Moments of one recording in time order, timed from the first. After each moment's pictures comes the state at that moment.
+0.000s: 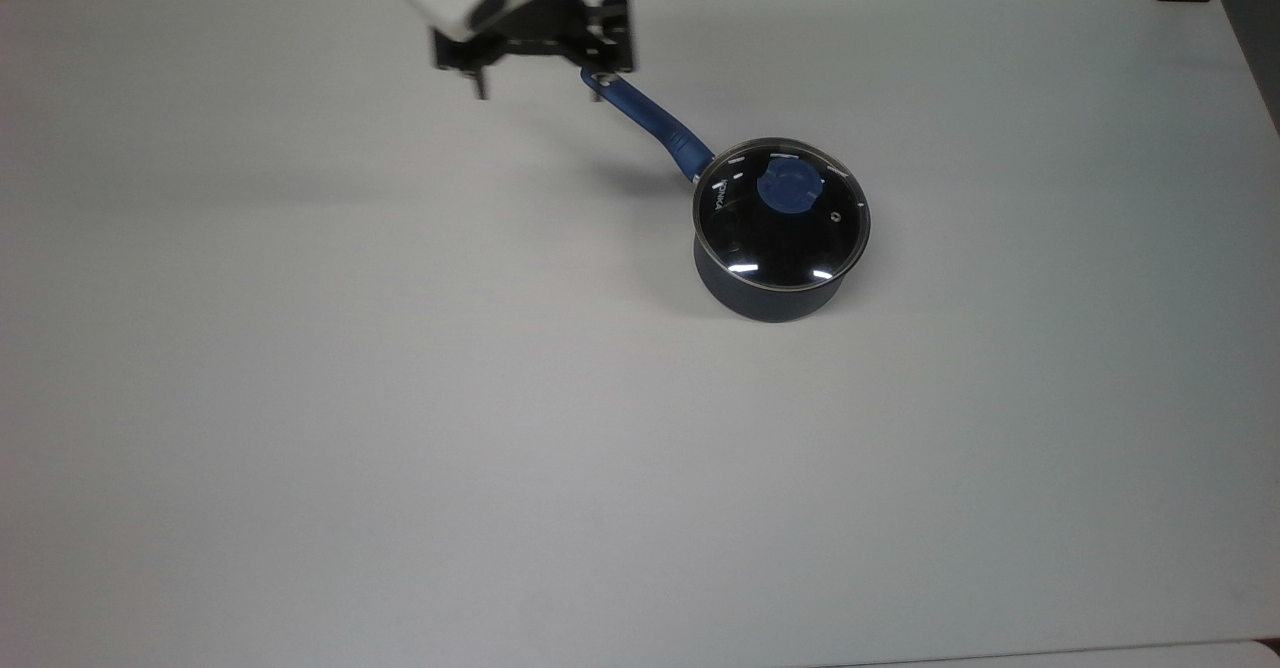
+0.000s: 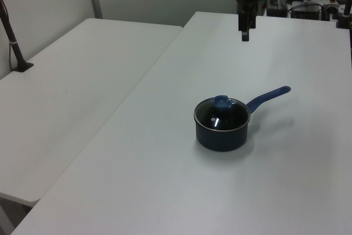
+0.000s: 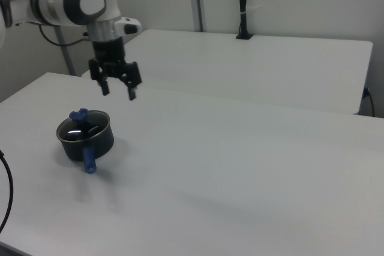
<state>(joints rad) 0.26 0.17 -0.19 -1.56 0.00 1.65 0.02</state>
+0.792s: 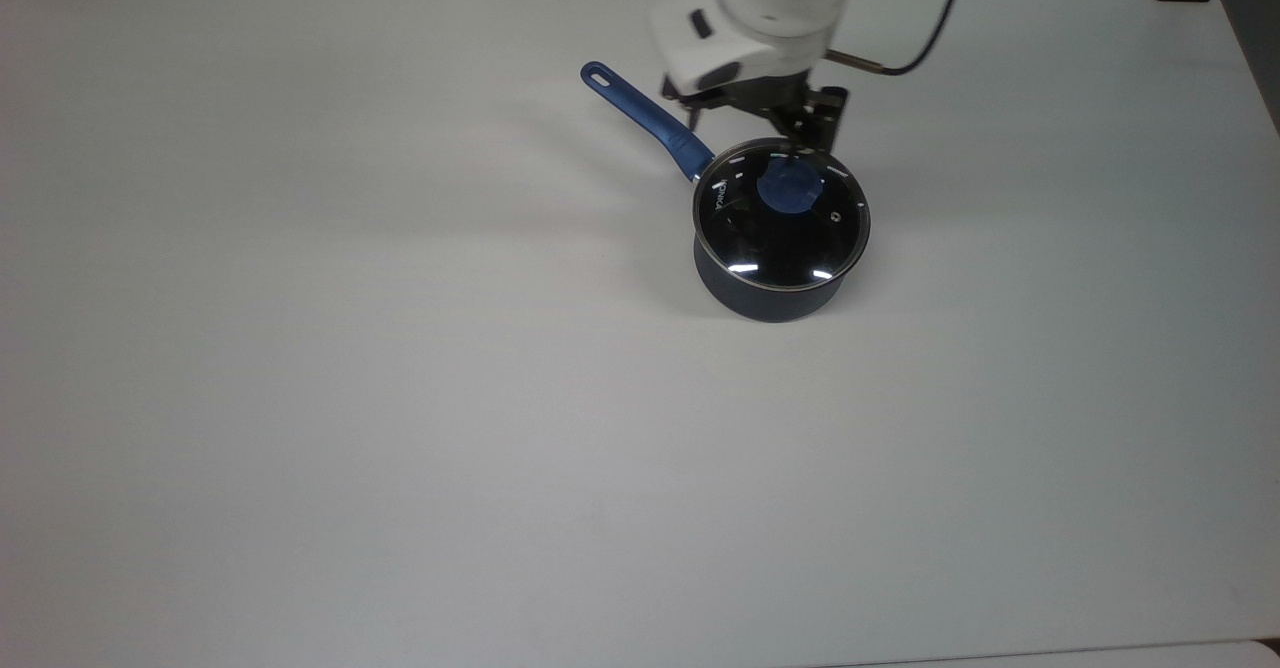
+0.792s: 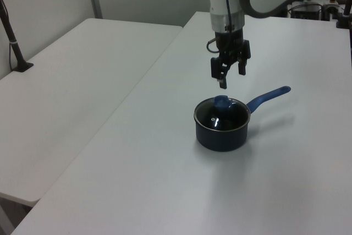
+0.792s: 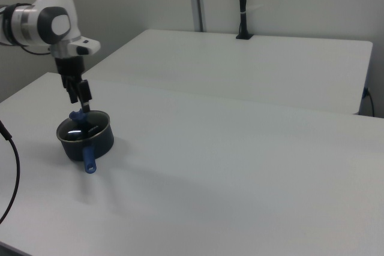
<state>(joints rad) 0.51 0.30 -0.19 -1.55 0.07 1.74 0.67</state>
